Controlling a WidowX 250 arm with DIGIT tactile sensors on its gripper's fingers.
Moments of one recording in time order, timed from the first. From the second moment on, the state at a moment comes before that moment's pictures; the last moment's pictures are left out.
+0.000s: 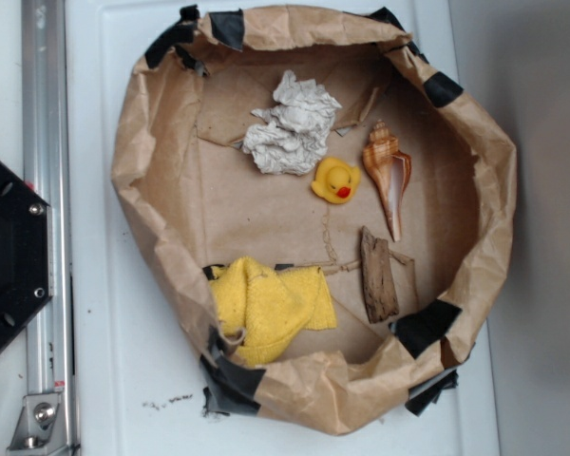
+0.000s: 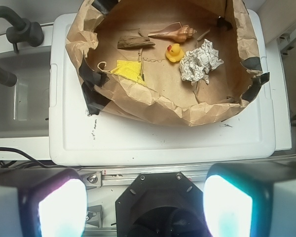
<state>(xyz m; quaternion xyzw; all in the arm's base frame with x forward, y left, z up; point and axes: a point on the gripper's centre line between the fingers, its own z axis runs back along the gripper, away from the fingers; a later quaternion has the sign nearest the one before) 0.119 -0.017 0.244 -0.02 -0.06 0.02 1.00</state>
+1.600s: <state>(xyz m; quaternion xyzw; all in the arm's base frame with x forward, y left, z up) 0.271 0.024 0.107 0.07 -0.10 -0.28 0.95</state>
